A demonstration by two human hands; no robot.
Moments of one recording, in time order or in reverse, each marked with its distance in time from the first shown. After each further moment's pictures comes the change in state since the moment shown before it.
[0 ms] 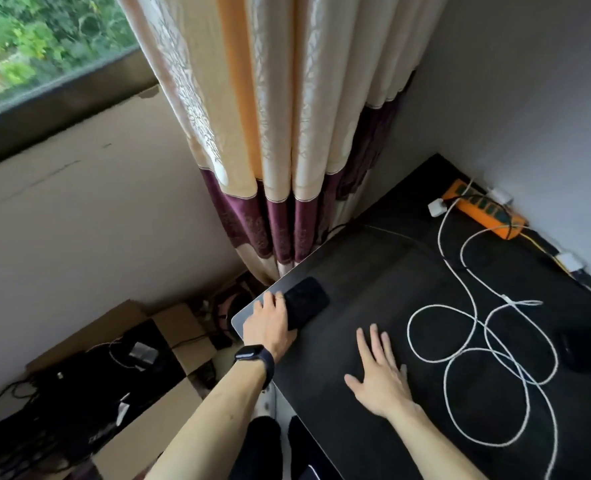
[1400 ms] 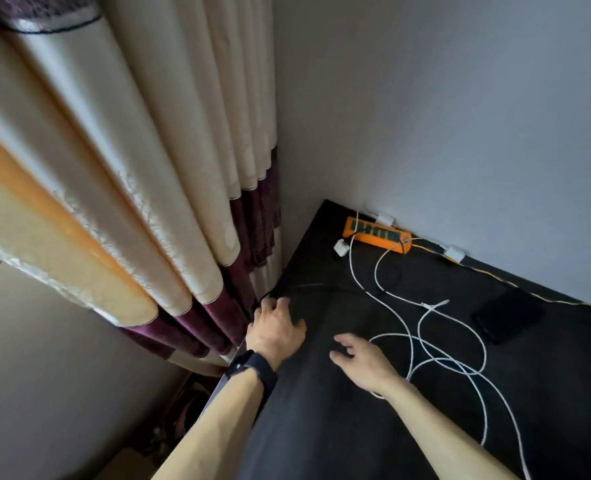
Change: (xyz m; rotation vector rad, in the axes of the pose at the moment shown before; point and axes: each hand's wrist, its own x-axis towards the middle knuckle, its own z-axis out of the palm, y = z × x) left_hand 0.058 0.145 -0.123 -0.128 -0.126 0.271; right_hand 0.024 0.022 -0.117 0.702 0.244 0.146
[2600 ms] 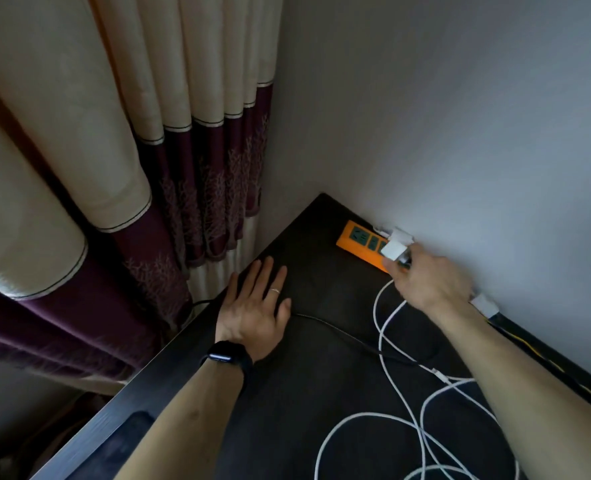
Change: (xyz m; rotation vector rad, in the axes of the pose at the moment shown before) left_hand 0.189 0.004 0.128 0.244 0.410 0.262; right_hand 0.197 0.014 -0.185 -0.793 0.689 -0.073
